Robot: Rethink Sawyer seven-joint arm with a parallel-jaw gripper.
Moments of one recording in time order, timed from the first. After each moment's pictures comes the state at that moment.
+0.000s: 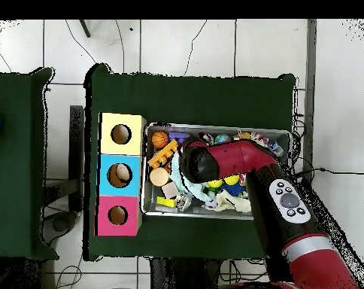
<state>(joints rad) -0.55 -0.53 0.42 1.58 -0.65 0.39 1.39</state>
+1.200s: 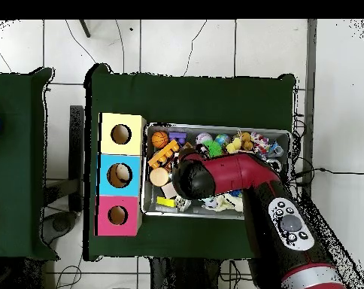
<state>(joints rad) -0.51 -0.68 0.37 1.72 -0.57 0.39 1.39</state>
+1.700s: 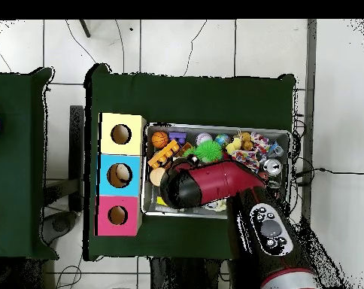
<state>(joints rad) -0.42 -0.70 0.28 1.77 -0.55 0.39 1.39</state>
